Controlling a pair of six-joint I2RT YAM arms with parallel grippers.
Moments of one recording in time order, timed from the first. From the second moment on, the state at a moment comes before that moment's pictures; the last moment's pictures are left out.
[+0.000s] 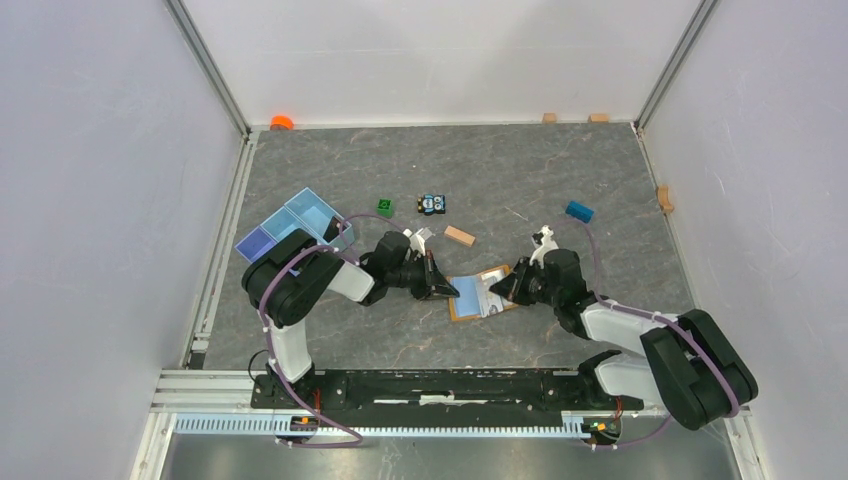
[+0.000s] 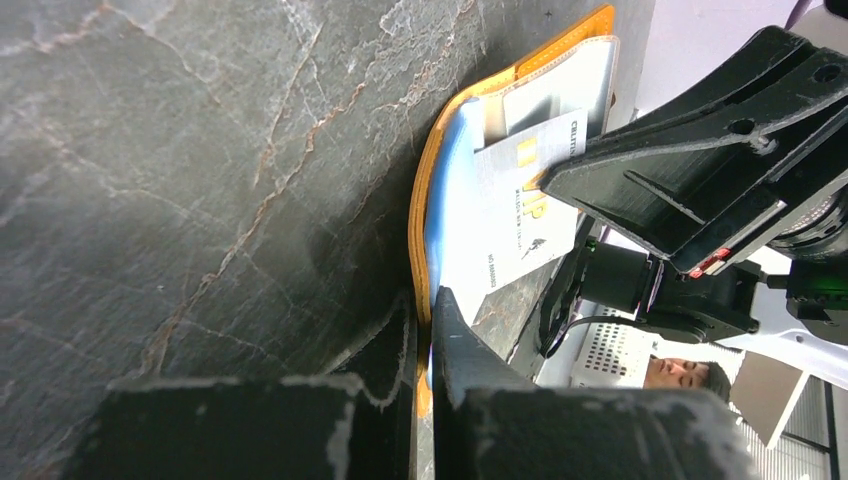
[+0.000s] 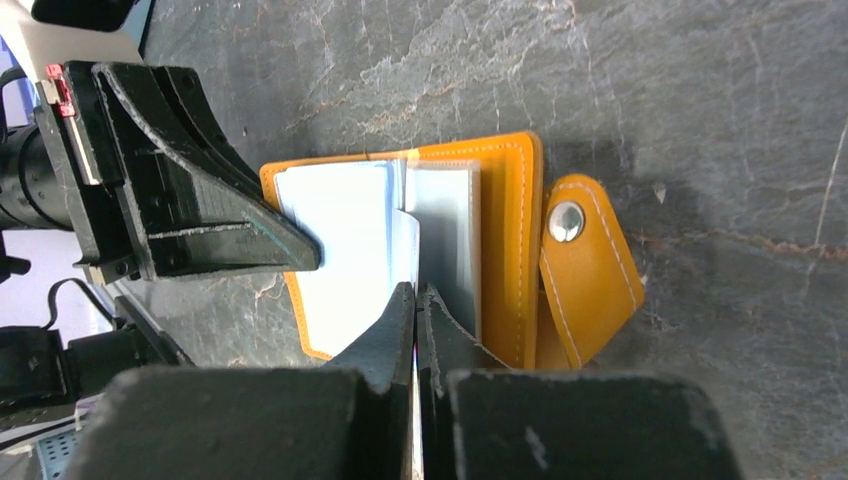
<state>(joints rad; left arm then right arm) -0.67 1.87 0.62 0.63 0.58 -0.96 0.42 1.24 0.23 0.40 -0.31 0.71</state>
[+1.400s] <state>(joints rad) -0.64 1.86 0.61 0.62 0.64 -0.91 0.40 1.37 0.16 0.65 -0.41 0.80</state>
